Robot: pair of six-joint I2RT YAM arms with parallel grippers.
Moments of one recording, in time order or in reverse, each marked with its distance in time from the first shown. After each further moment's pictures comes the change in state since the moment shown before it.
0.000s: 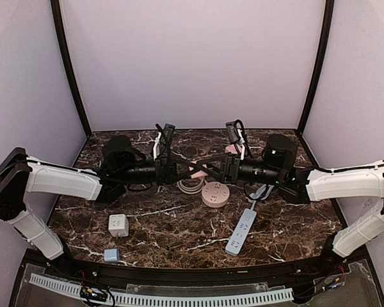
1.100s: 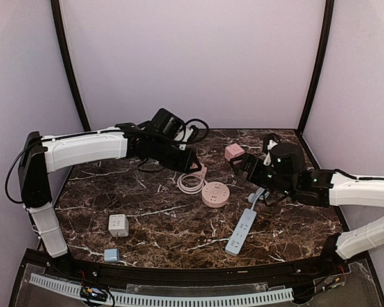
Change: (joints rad) left arm -0.023 0.238 0.676 -1.312 -0.534 0.326; right arm 0.000 -0.183 -0.031 -0.586 0.724 0.249
